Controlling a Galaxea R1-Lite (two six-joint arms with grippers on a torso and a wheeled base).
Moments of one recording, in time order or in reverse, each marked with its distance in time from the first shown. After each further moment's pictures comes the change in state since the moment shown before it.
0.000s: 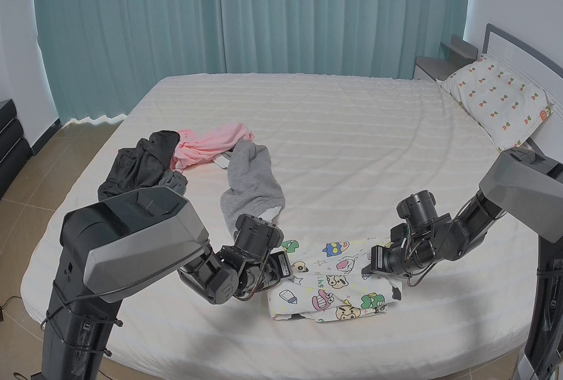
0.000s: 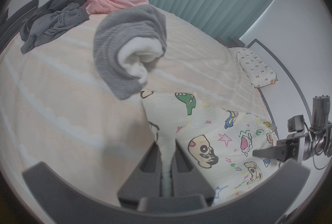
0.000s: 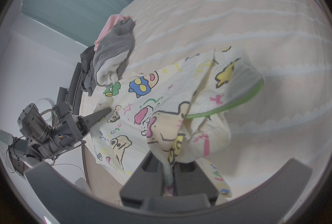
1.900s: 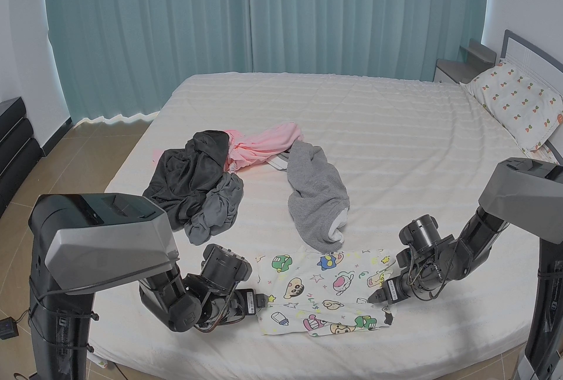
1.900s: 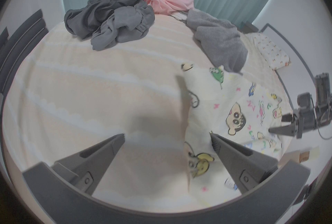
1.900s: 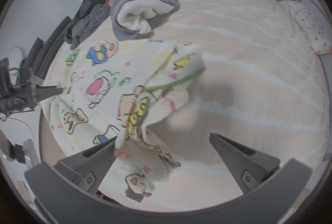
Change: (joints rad) left arm 0.010 -0.124 0.404 -0.097 0.016 0.132; right arm 0.014 -0.010 0.169 -0.005 -0.299 -0.345
